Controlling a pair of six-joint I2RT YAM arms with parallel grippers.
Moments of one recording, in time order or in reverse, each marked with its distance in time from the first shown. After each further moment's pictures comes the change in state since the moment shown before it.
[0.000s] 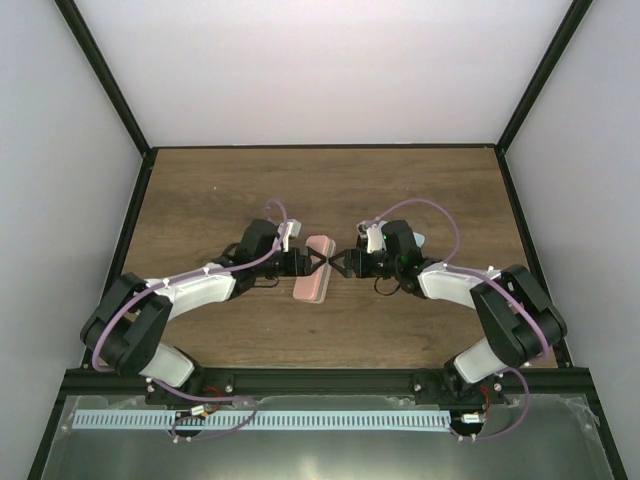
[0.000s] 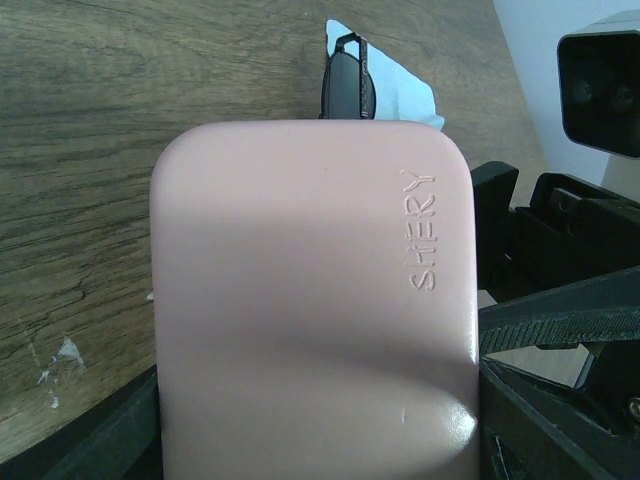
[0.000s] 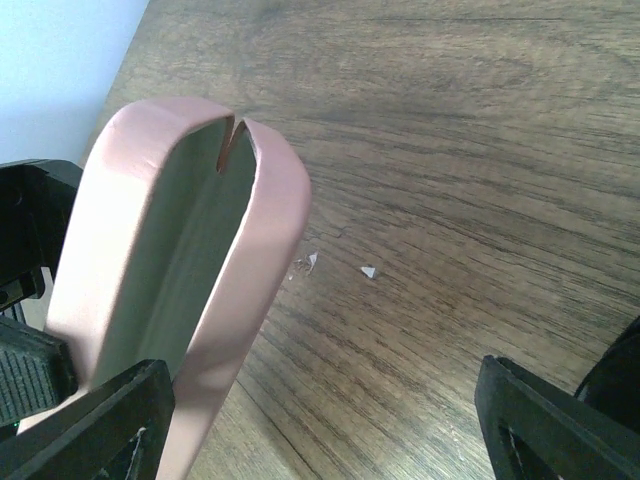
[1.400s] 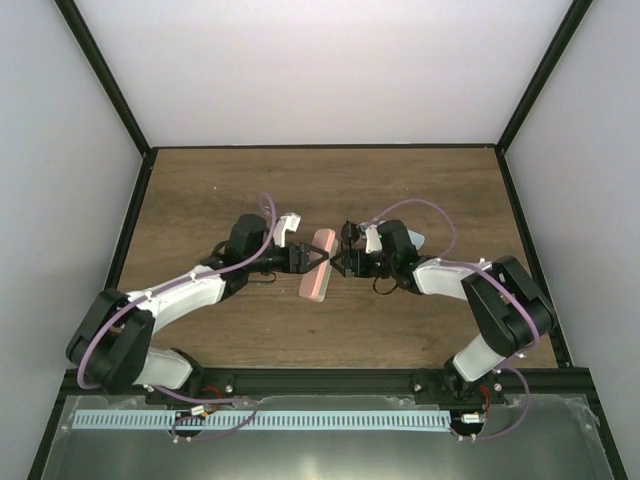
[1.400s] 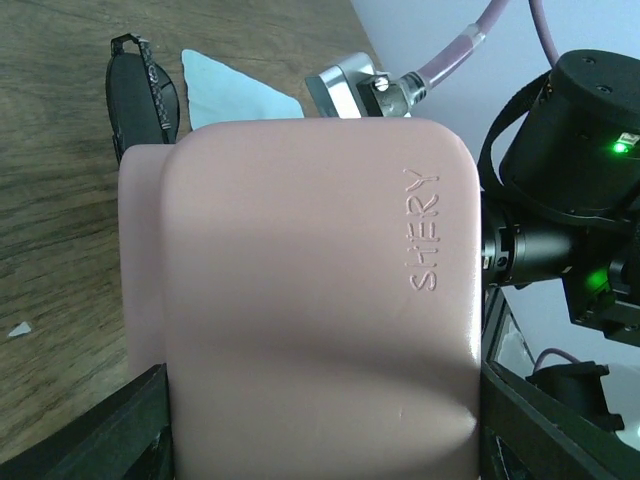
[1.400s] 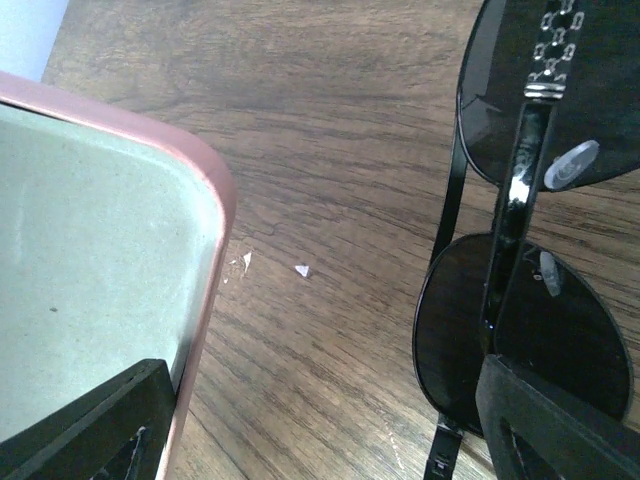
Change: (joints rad) left arm 0.027 -0.106 -0.003 0.043 0.181 -0.006; right arm 0.001 0.068 0.033 -0.041 0.064 -0.004
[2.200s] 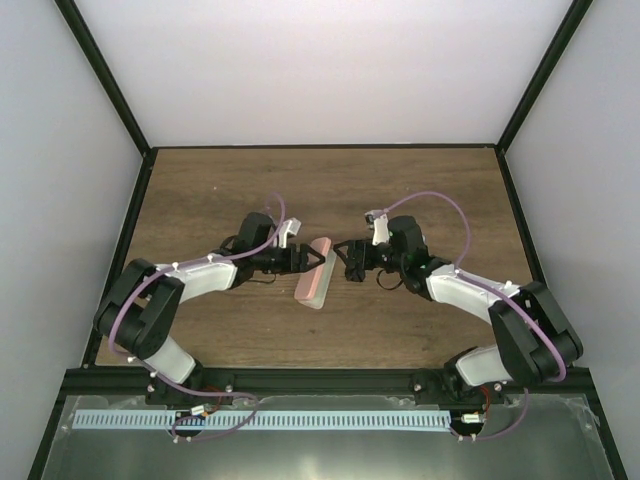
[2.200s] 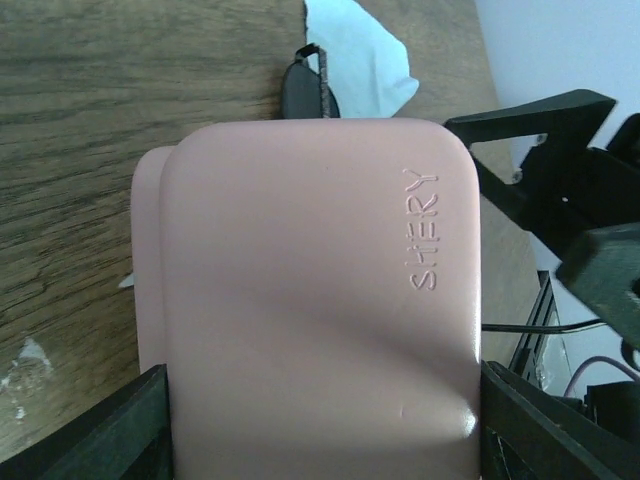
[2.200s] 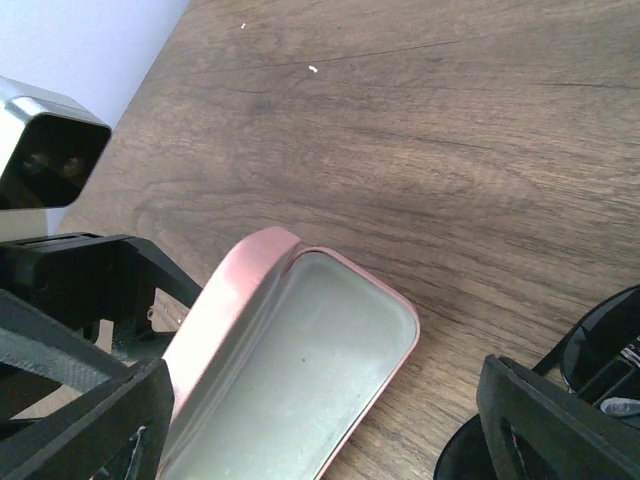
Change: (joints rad) left arm 0.060 0.196 0.046 -0.050 0.035 0.026; right arm 0.001 -0.190 -0.022 0.006 0.062 -0.006
